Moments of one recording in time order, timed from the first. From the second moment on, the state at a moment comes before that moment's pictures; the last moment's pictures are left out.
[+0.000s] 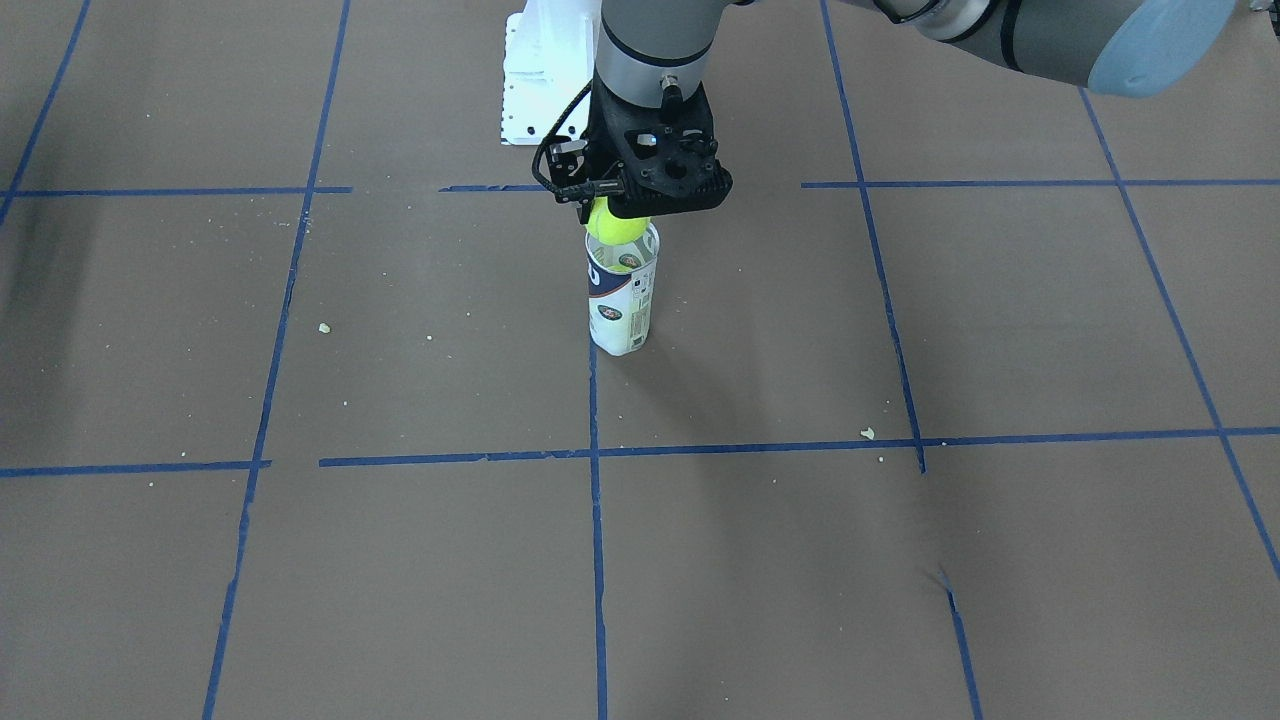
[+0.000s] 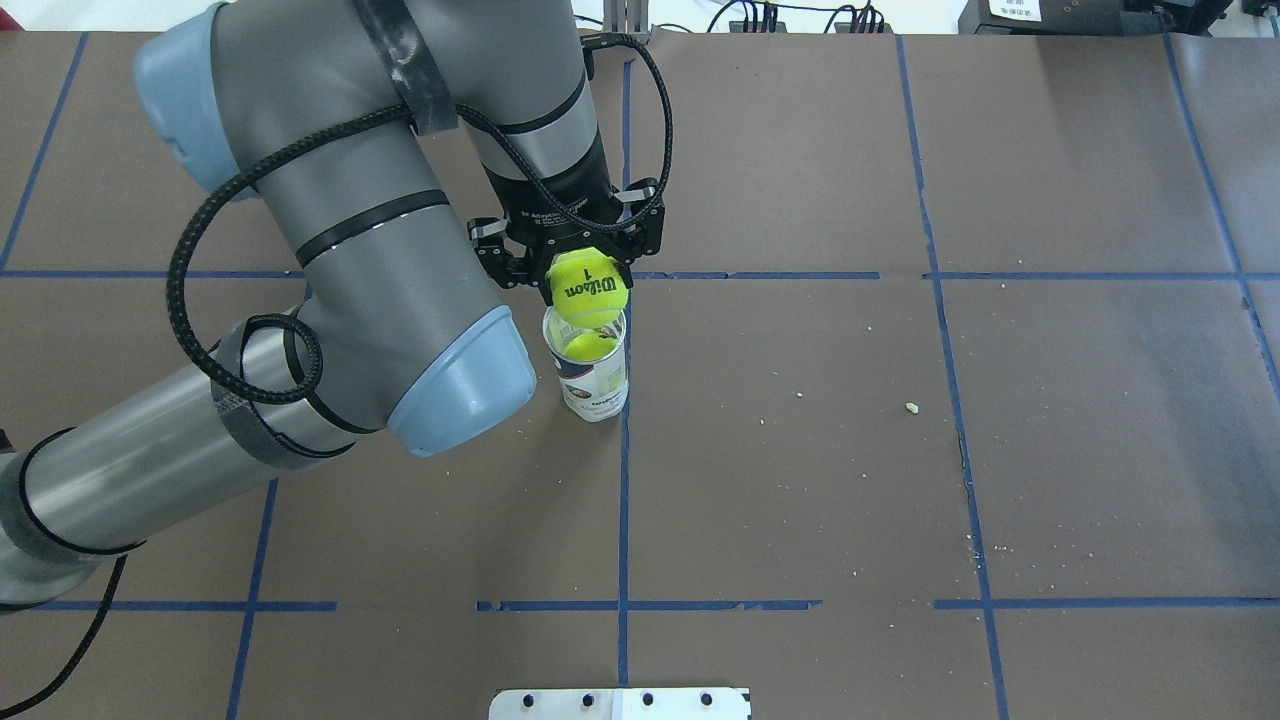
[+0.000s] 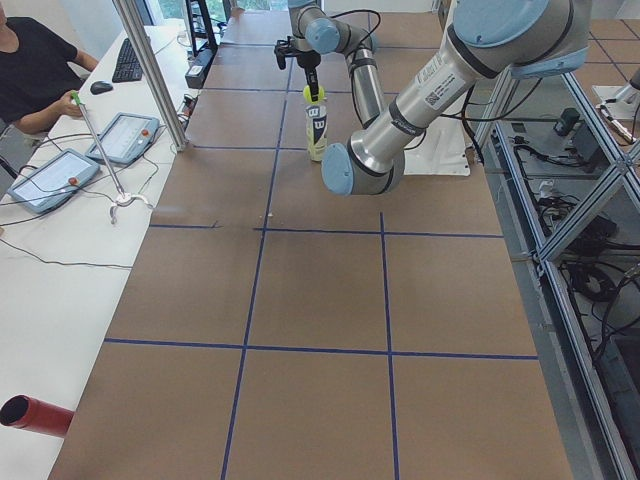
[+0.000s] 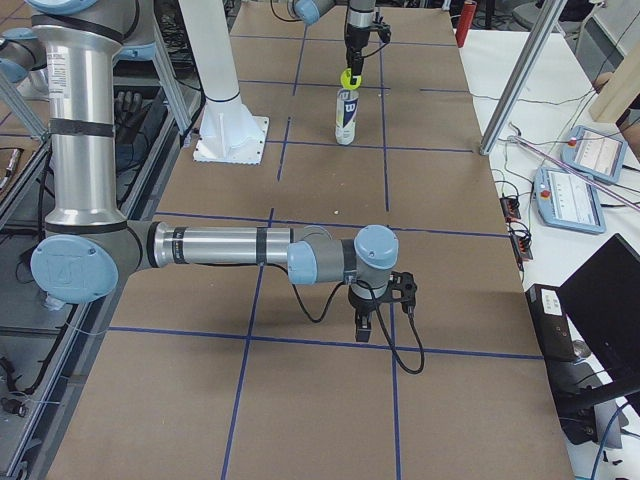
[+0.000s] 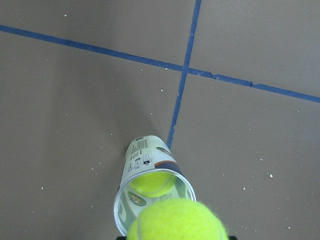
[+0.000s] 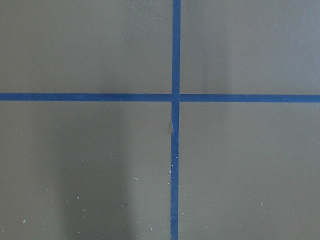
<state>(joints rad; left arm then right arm) -0.70 -2.55 -1.75 -1.18 -2.16 -1.28 1.46 -1.60 1.62 -1.49 2.30 0.16</state>
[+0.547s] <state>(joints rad) -0.69 -2.51 -1.74 -1.21 -2.16 -1.28 1.46 -1.60 1.62 -1.49 2.30 0.16</state>
